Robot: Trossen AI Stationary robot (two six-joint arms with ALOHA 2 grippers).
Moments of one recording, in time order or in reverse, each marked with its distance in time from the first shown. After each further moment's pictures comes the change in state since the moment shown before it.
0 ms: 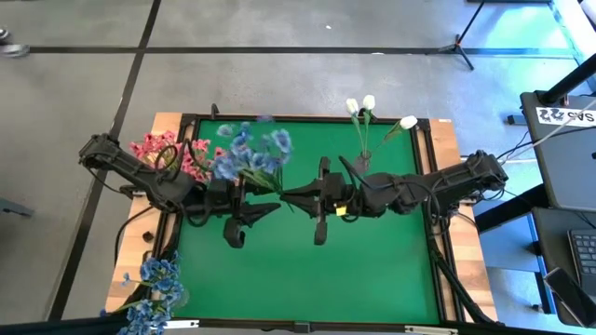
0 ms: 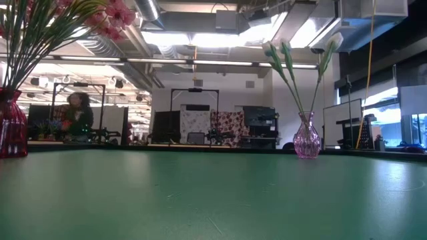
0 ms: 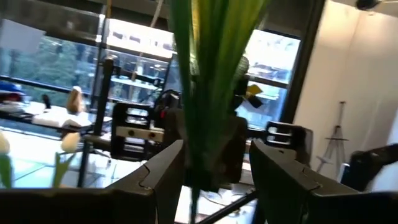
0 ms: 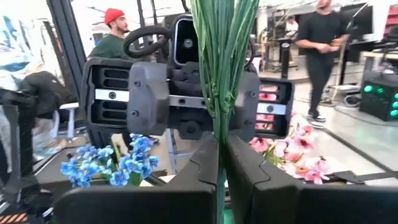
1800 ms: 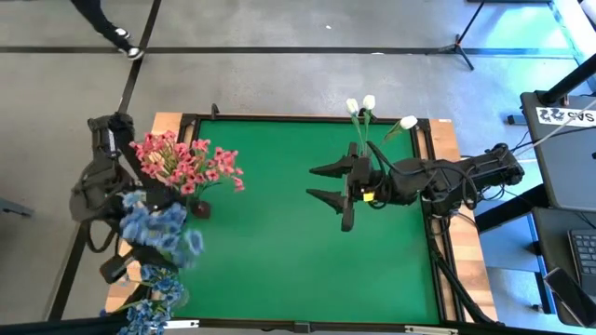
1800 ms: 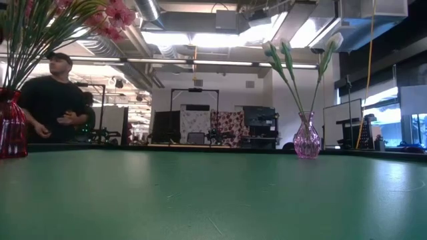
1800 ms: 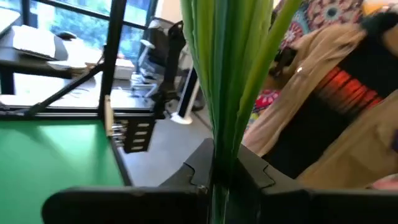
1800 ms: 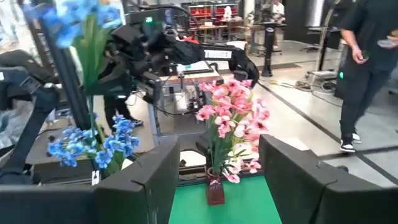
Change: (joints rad) left arm -0.642 -0.339 0.000 -0.692 0.013 -0.295; right arm 0.002 -0.168 -0.001 -0.270 0.064 0.008
